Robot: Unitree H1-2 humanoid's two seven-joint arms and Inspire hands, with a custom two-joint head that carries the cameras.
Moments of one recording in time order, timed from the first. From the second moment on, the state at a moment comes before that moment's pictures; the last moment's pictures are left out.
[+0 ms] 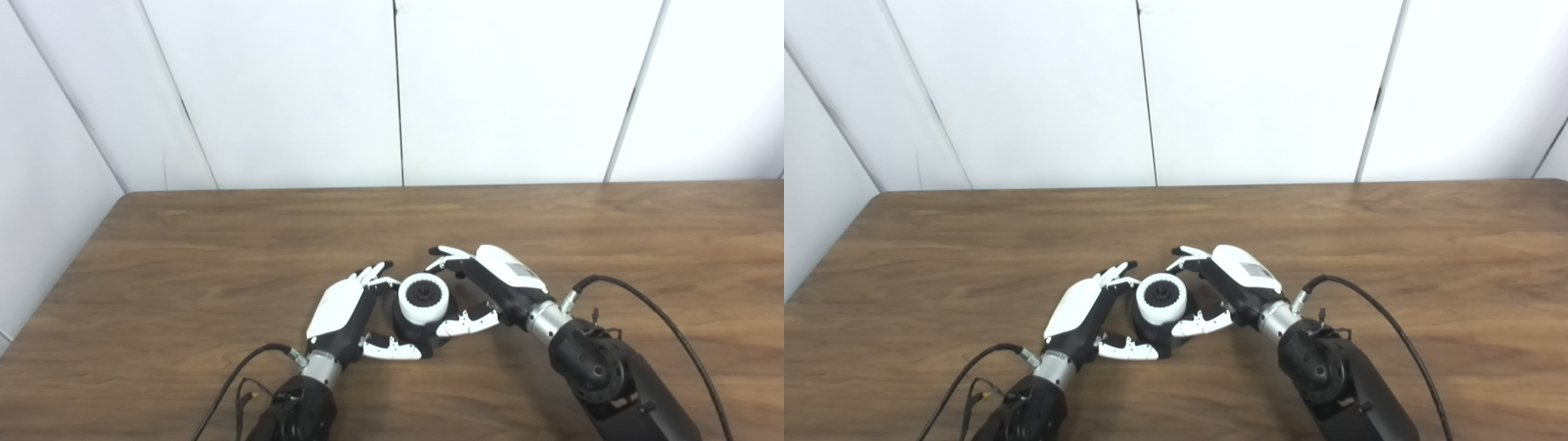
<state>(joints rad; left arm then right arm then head) -0.17 0.15 -0.31 0.06 0.67 0.08 0.03 -0.39 -0.23 0.39 0.01 -0.61 0.10 0.28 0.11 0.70</state>
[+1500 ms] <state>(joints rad) -0.17 0.15 -0.31 0.06 0.66 0.07 0.02 -0.33 -0.27 0.31 -0.01 -0.51 0.10 0.33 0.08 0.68</state>
